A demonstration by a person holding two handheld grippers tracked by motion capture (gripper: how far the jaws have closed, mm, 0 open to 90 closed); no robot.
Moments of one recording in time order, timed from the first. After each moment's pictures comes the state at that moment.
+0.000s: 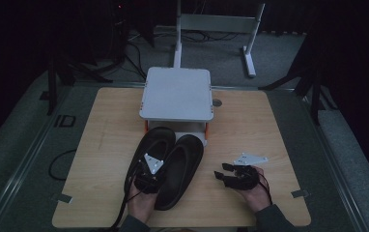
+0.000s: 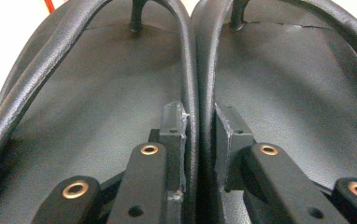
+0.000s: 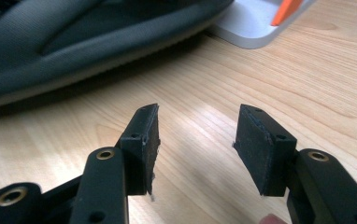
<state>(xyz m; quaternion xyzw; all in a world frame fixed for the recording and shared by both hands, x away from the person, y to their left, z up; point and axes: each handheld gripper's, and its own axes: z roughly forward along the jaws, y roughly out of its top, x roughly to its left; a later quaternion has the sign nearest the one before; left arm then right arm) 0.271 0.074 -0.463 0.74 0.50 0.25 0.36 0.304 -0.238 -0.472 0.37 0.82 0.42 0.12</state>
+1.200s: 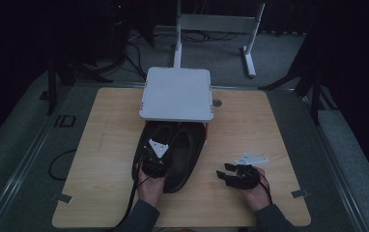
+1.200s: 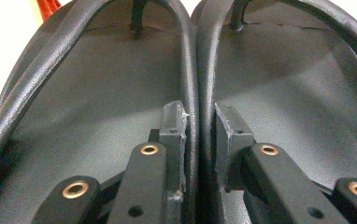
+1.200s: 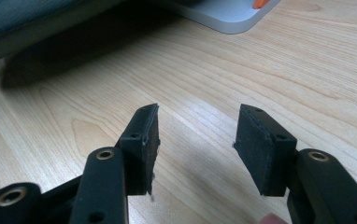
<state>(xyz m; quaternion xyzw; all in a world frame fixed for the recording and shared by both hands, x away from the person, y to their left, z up) 0.310 0.058 -0.450 0.71 0.53 0.27 0.38 0.309 -0.244 -0.483 0.39 0.81 0.42 0.12</state>
